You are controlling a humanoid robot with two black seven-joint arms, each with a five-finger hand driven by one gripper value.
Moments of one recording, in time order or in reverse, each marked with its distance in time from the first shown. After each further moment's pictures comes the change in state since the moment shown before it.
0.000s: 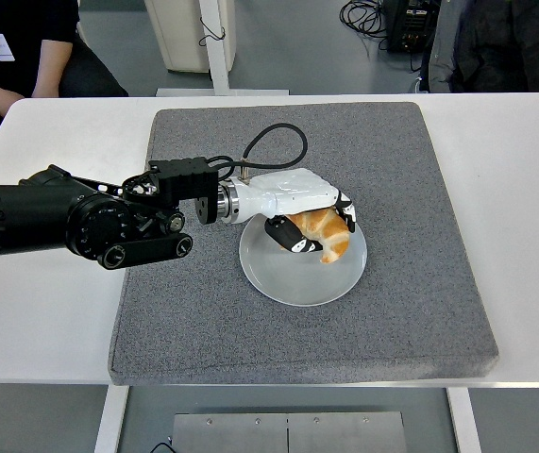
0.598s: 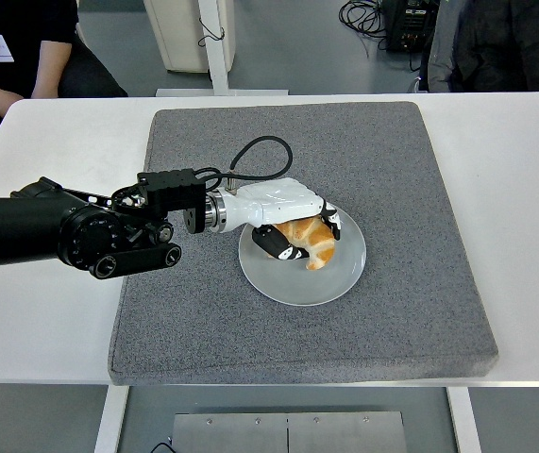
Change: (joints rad) left arm 0.039 0.009 0.002 0.016 0.015 0.011 -0.007; right arm 0.000 0.000 -0.001 0.000 0.000 0.000 0.000
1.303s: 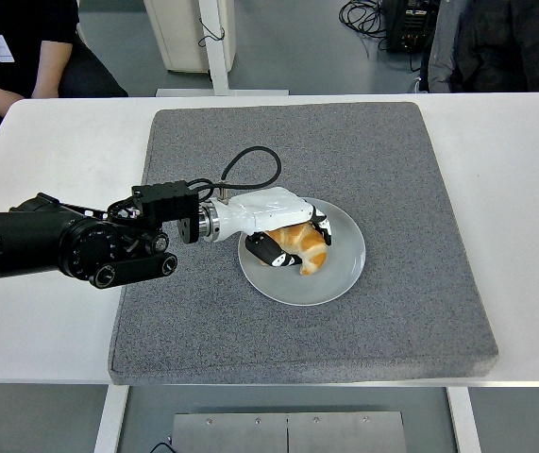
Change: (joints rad) left arm 0.050 -0.002 -0.007 0.036 -0.017 0.001 -0.007; right arm 0.000 0.000 0.000 0.000 0.000 0.000 0.000
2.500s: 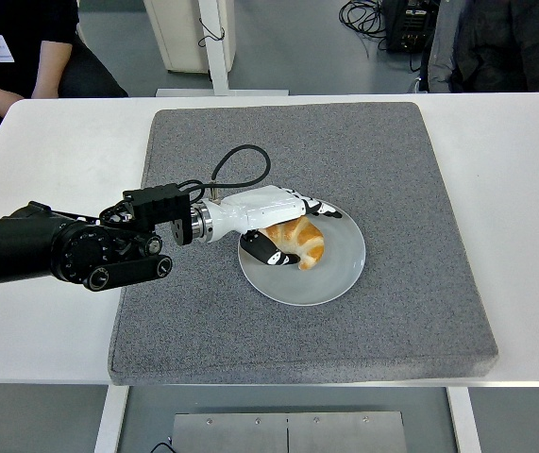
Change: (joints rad) left arm 0.031 0.033 -0.040 -0.017 -0.016 0.008 0.000; right arm 0.000 0.000 0.000 0.003 0.000 0.000 0.000
